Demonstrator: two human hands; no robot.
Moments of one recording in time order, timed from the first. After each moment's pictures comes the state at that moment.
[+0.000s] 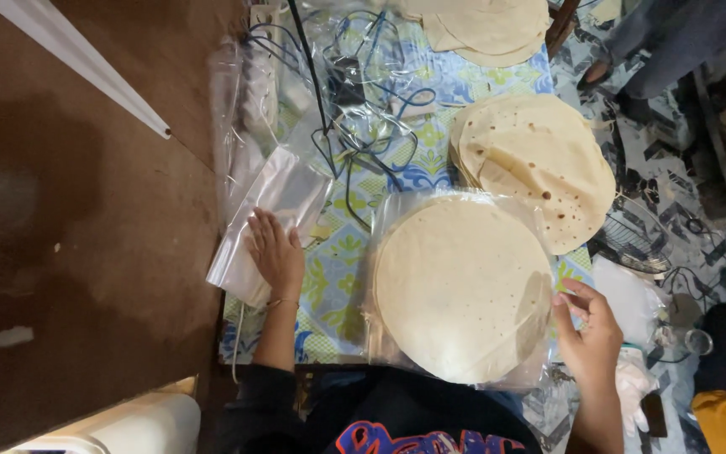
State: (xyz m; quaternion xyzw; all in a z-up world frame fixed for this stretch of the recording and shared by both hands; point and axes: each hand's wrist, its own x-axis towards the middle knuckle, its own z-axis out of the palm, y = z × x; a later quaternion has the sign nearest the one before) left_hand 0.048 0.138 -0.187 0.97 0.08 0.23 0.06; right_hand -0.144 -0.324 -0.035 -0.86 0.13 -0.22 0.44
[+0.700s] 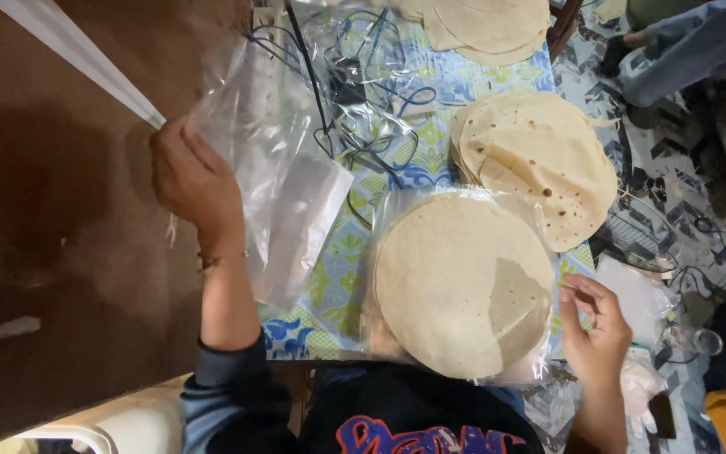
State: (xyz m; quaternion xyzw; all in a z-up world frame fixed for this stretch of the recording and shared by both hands) left_hand 0.088 0.156 0.079 0.82 0.00 0.55 0.18; right_hand -0.144 -0.314 -0.017 -0.83 0.08 -0.27 0.48
